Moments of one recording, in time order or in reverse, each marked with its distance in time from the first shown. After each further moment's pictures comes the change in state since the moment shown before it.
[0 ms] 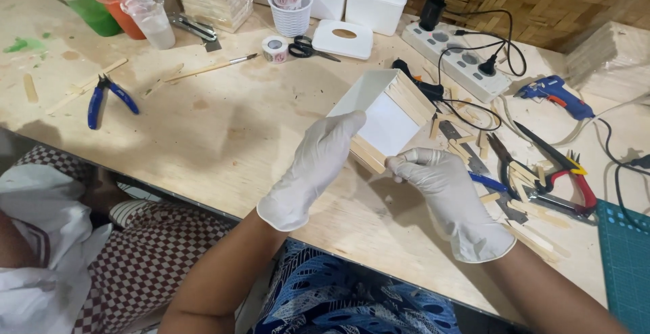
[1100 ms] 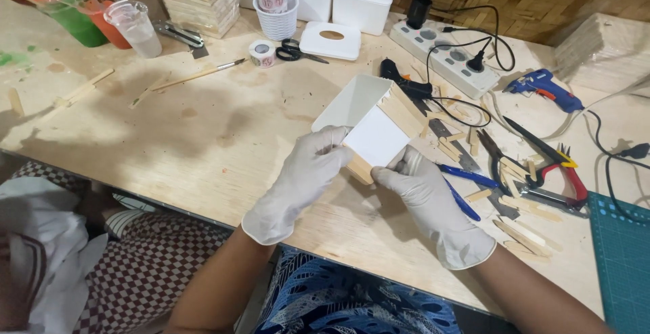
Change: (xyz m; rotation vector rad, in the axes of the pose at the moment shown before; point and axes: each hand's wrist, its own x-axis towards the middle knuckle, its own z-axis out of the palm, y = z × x) left_hand 0.007 -0.028 -0.002 -0.105 -0.144 0.191; right_hand 0.006 0.018 0.006 0.198 -0.100 -0.067
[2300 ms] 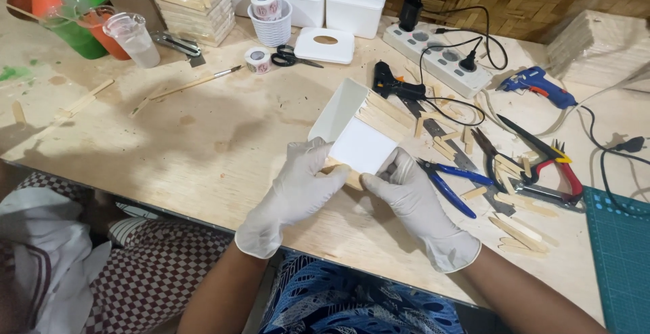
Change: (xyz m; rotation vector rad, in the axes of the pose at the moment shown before) left_hand 0.002 -0.029 -0.001 0.252 -0.063 0.033; right_hand 0.007 0.028 -0.003 0.063 -0.056 -0.074
